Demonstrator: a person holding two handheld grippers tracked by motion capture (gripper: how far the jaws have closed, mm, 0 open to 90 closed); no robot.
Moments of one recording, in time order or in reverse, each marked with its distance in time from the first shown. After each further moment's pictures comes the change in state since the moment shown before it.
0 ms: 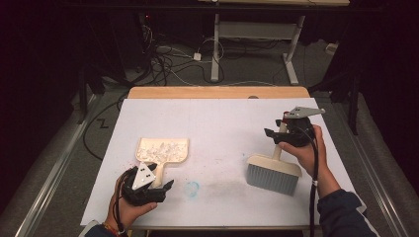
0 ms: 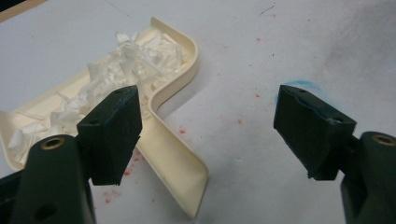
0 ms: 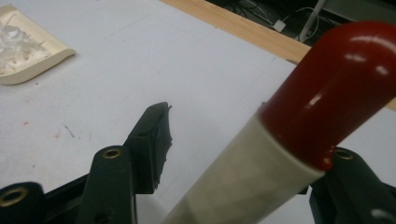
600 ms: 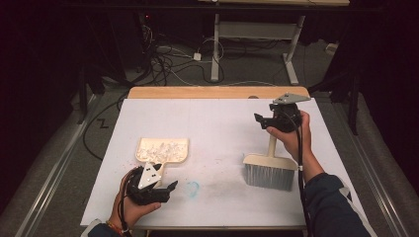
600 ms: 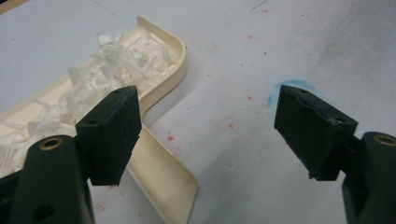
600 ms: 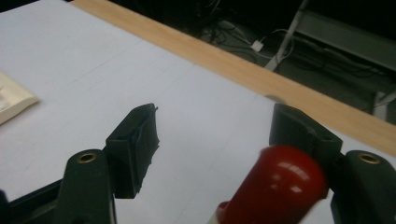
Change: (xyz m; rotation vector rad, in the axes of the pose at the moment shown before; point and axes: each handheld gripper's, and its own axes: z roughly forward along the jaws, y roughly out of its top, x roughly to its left) left arm -0.004 0.004 0.009 0.013 -0.023 0.016; right arm -0.003 0.034 0.033 -0.078 -0.094 0.018
